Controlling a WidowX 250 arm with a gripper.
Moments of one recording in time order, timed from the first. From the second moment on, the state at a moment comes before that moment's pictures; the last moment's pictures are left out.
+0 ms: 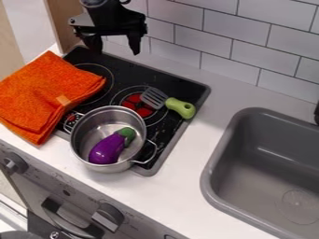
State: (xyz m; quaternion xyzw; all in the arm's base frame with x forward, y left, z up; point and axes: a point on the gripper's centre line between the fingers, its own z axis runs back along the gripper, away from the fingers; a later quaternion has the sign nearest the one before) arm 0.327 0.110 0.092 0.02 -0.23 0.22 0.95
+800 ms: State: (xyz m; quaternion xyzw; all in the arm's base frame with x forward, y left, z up) arm 0.294 0.121 0.108 -0.02 -0.17 0.31 0.94
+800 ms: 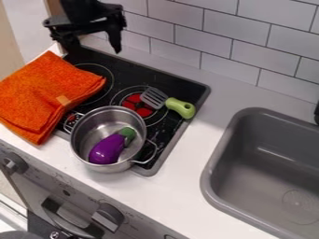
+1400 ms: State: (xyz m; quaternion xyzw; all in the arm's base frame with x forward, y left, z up) arm 0.201 0.102 0.090 0.00 -0.09 0.32 0.94
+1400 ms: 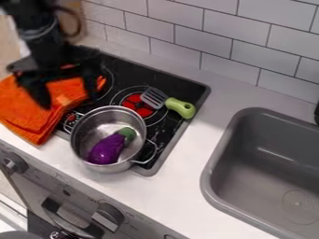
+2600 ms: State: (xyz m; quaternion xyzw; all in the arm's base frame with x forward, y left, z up) arm 0.180 0.098 0.027 0.04 -0.09 0.36 0.93
